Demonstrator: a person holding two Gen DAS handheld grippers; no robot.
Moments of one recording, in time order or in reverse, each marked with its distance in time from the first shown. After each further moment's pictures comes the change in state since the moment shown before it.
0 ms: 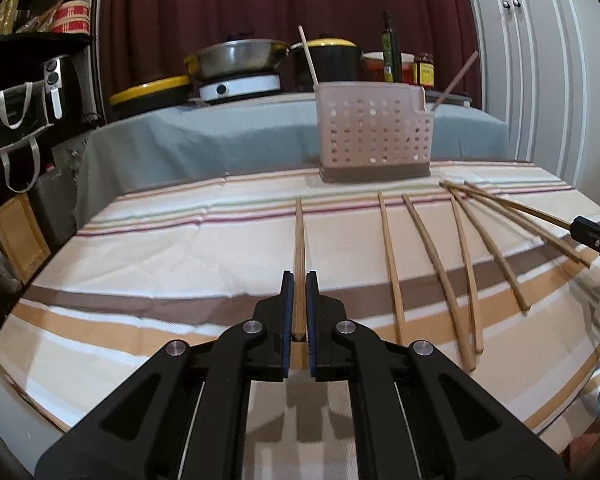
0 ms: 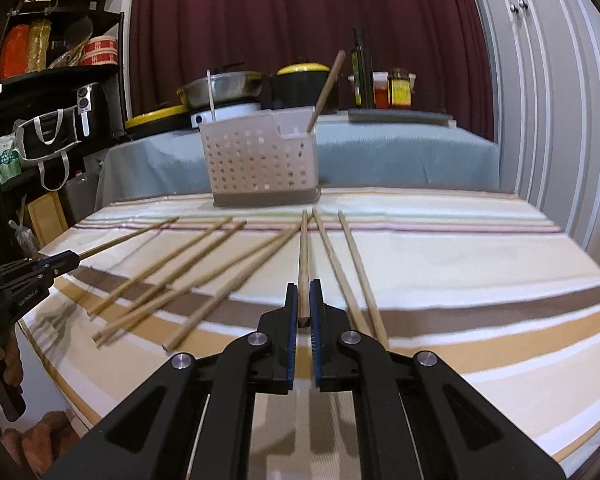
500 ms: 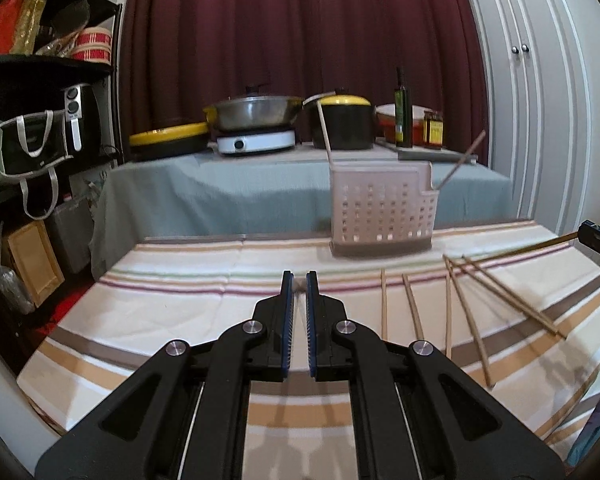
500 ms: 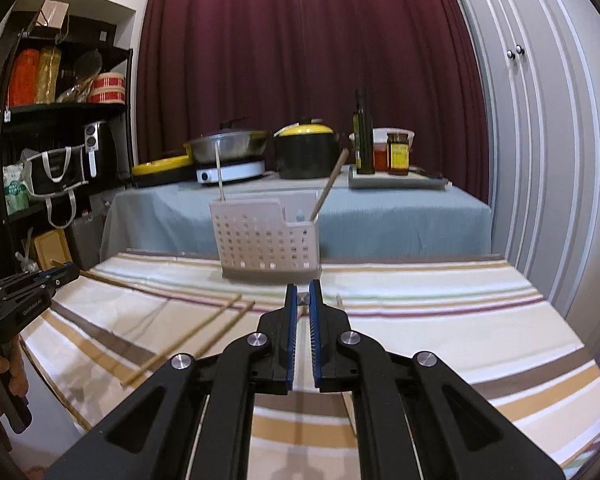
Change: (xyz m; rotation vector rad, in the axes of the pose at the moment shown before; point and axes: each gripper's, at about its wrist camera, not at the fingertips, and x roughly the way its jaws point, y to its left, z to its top) left arm -0.040 0.007 0.058 -0.043 -0.138 0.031; right arm -0.036 0.005 0.063 -0.008 -0.148 0.001
